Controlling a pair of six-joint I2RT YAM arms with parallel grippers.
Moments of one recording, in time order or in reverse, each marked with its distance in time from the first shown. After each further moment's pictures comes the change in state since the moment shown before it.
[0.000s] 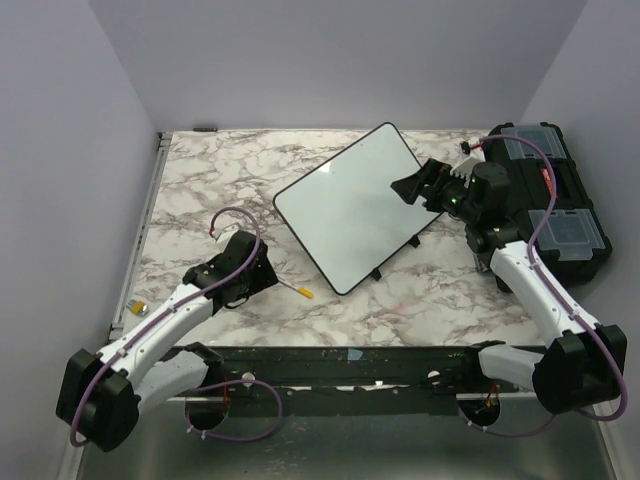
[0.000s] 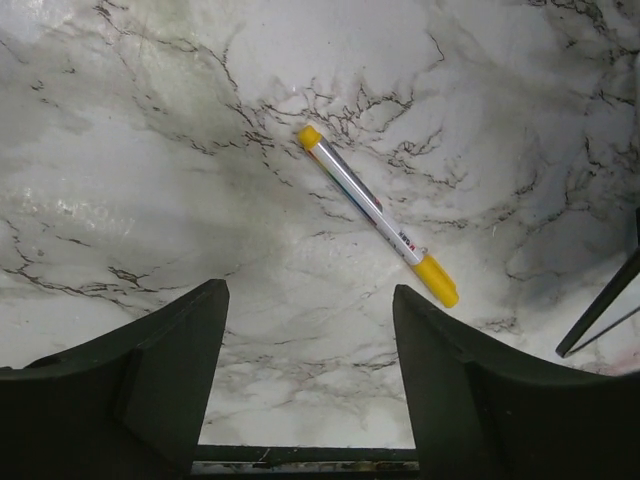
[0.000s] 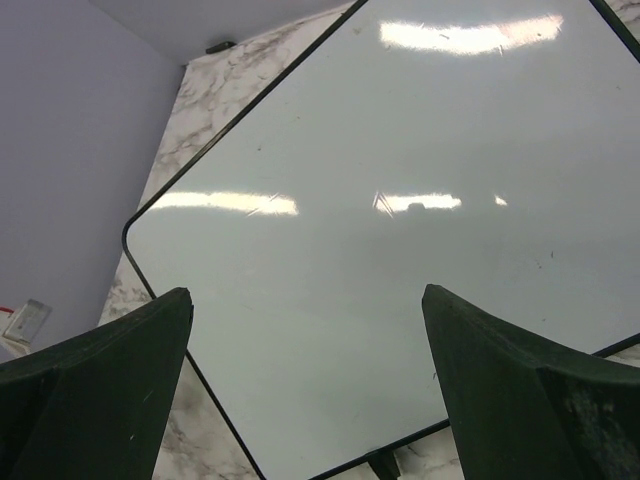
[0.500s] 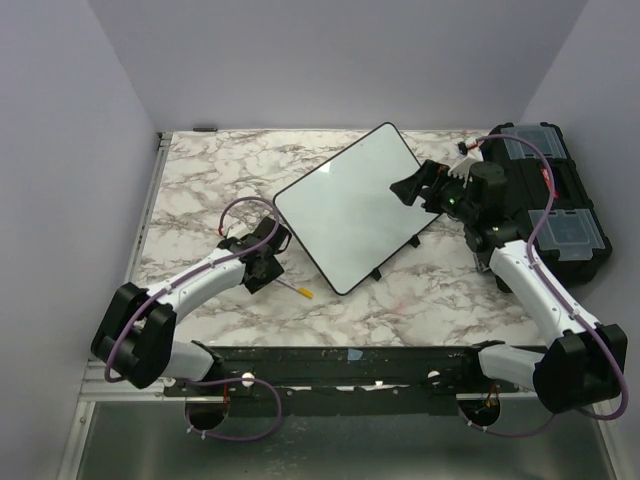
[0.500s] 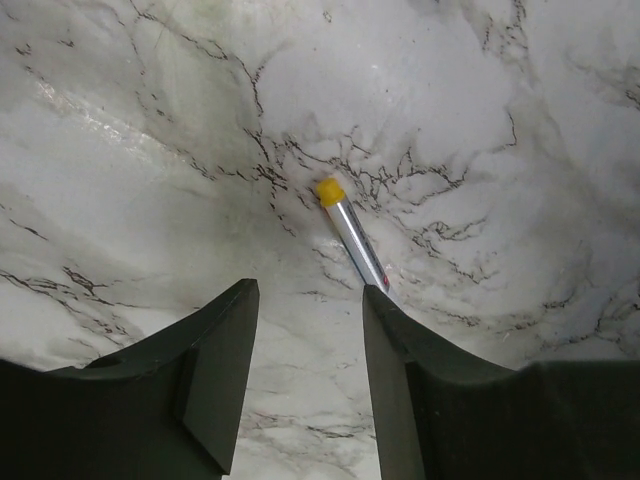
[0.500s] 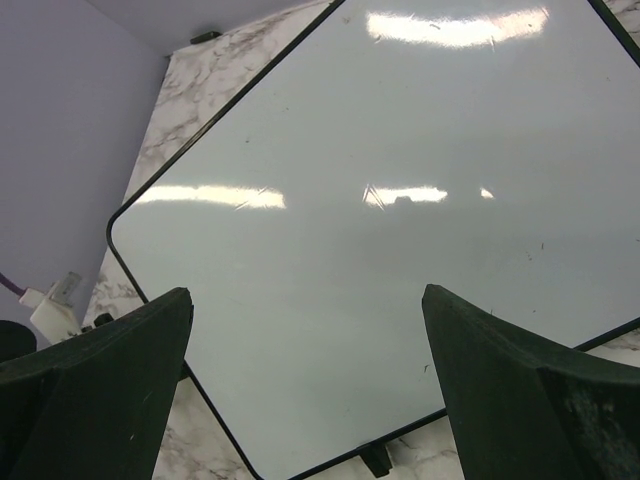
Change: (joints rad) left arm -0.042 0.375 0.175 -0.063 -0.119 -0.285; right arm 0.020 0.004 0.013 -0.048 0.033 -0.029
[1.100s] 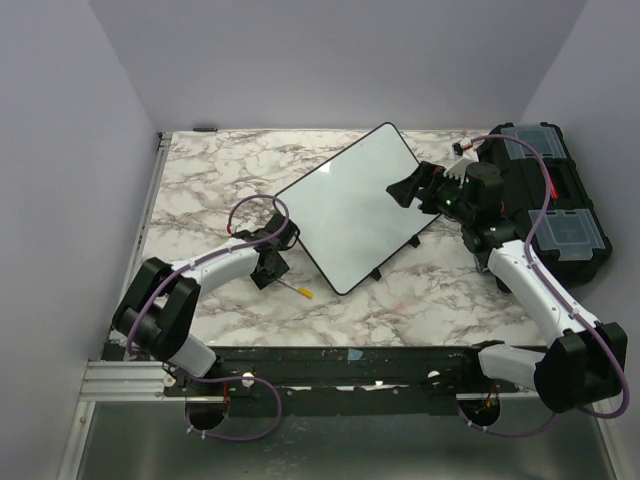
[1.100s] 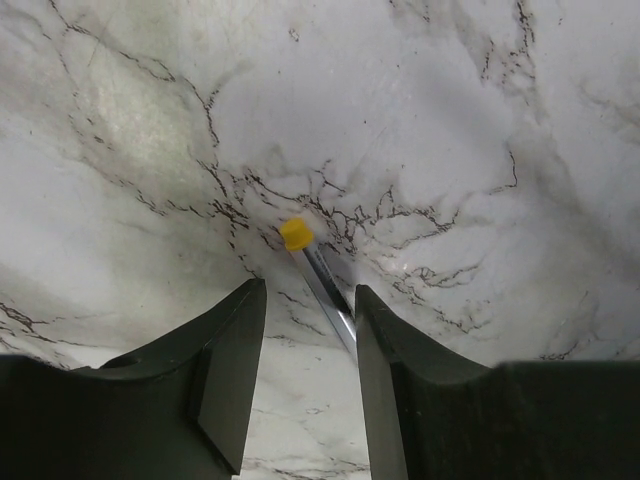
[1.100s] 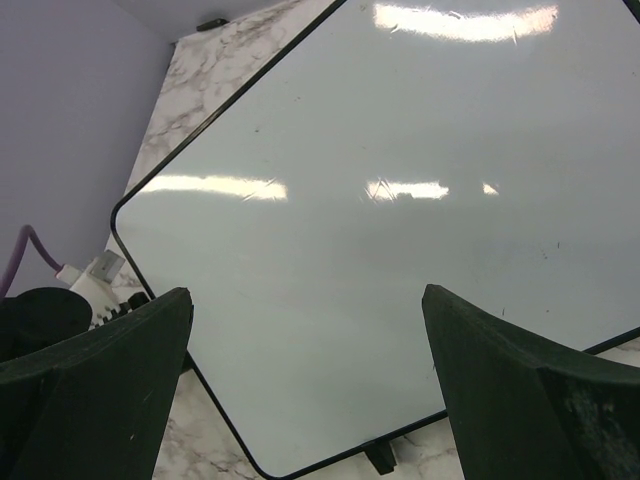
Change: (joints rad) left arm 0.000 0.186 0.060 0.046 0.000 -0.051; right arm 0.024 0.004 0.000 0.000 0.000 -0.007
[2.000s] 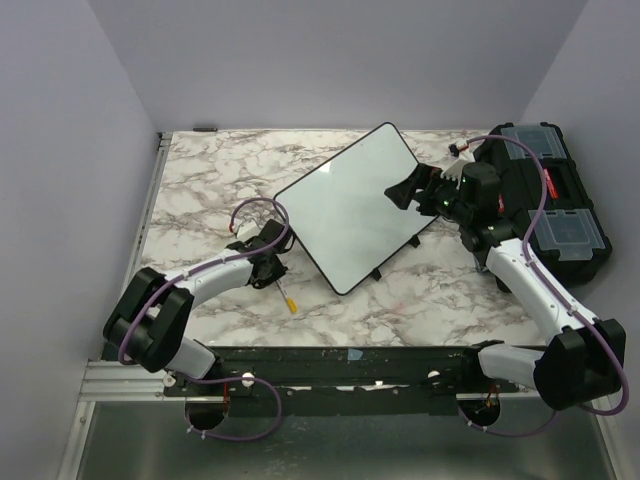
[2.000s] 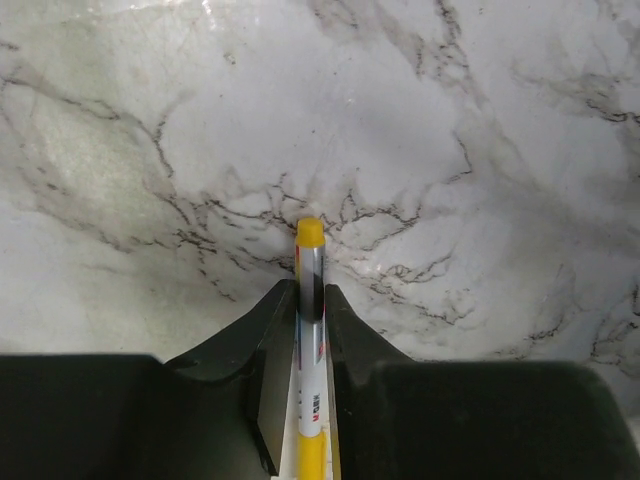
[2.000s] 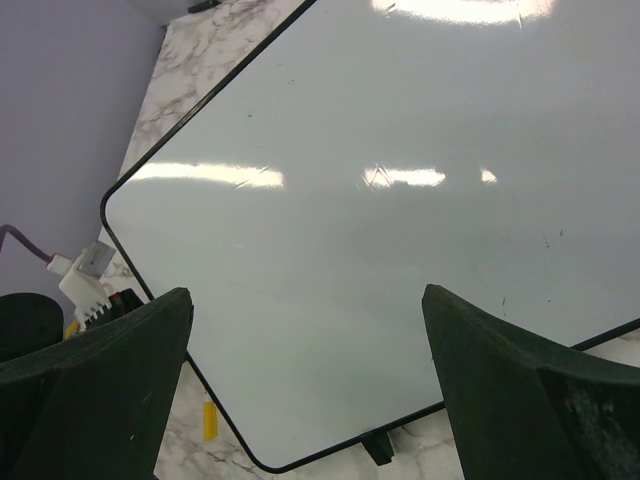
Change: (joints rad) left arm 0.000 -0.051 -0.100 0.175 0.005 0.118; right arm 0.007 0.014 0.003 -0.020 -0.001 -0.010
